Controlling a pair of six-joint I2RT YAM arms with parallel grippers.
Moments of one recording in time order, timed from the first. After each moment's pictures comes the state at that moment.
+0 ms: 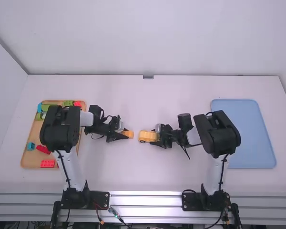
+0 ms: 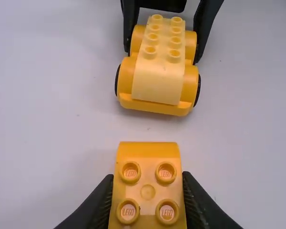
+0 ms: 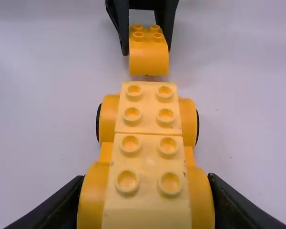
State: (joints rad) left arm 0.04 2.08 0.95 -0.40 1.08 1.51; right arm 0.26 2.09 0.65 0.52 -1.04 -0.92
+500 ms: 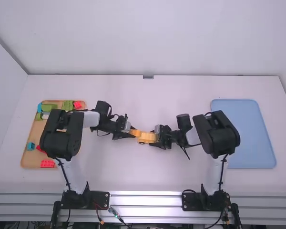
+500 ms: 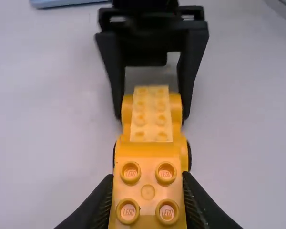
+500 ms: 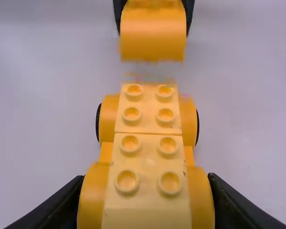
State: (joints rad) left arm -0.09 1.96 0.95 -0.40 1.13 1.51; right arm 0.28 2.09 0.65 0.49 -1.05 -0.94
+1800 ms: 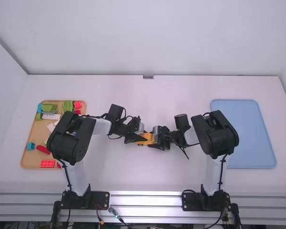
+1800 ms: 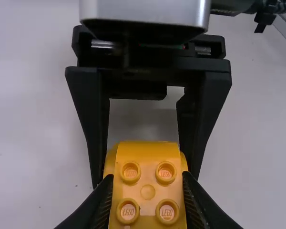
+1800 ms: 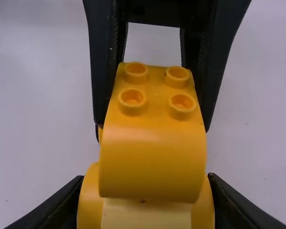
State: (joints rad) left arm -0.27 1.94 0.84 0.00 1.06 1.02; right arm 0.30 2.09 0.66 0.45 -1.05 -0.95
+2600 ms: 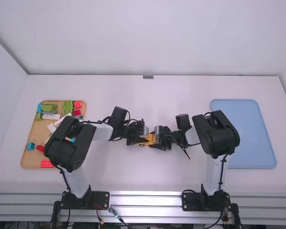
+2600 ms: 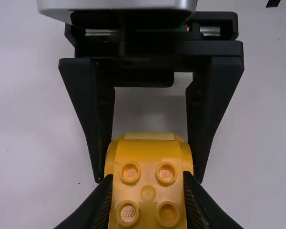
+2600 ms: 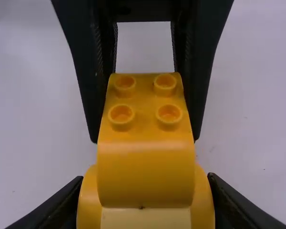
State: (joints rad) left arm -0.35 1.87 0.76 0.08 0.86 0.96; right arm 0.29 2.09 0.66 0.44 -1.06 -0.96
